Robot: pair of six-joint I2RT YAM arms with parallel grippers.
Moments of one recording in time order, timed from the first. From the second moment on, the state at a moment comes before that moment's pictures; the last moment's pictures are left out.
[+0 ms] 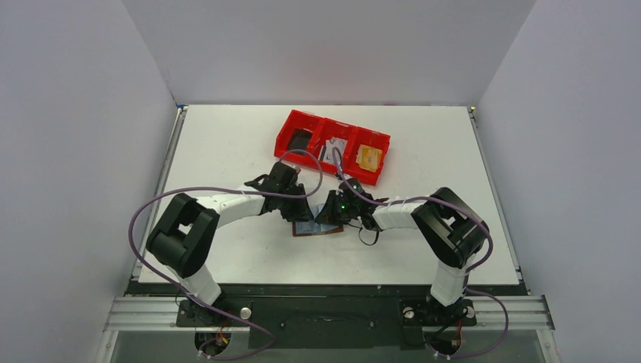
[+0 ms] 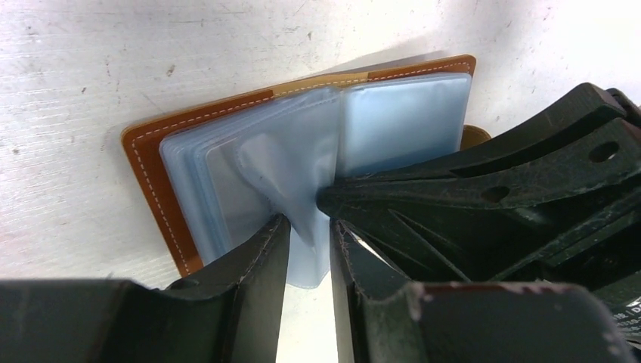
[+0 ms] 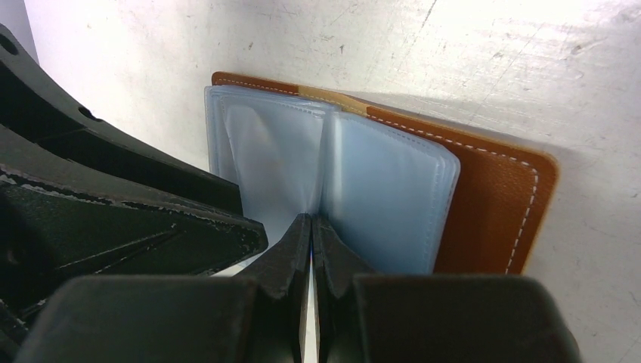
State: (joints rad) left arm -0.58 1.68 0.92 -0.24 0.24 -0.76; right arm 0.71 1.81 0.81 0.25 -0.25 0.83
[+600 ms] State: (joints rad) left arm -0.60 1.71 0.94 -0.23 0.22 -0.78; right arm 0.72 1.75 0.84 0.11 -0.22 0.78
